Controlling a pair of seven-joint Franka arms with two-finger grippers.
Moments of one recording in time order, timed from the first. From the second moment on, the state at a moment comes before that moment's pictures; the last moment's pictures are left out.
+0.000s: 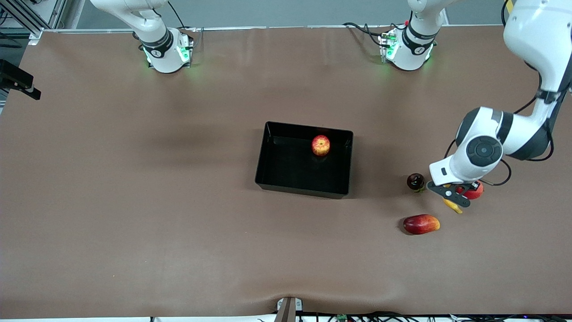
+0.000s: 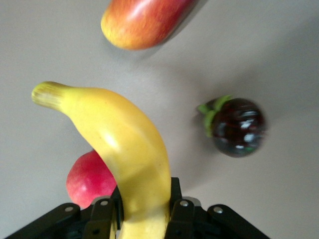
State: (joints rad) left arm 0.39 0.40 -0.53 -1.92 0.54 2.12 0.15; right arm 0.06 -0.05 -0.18 -1.49 0.02 1.41 -0.19
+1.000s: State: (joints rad) left arm 0.11 0.45 -0.69 -1.61 0.31 1.89 -0.50; right arm 0.06 -0.05 -0.18 -1.49 0.02 1.41 -0.19
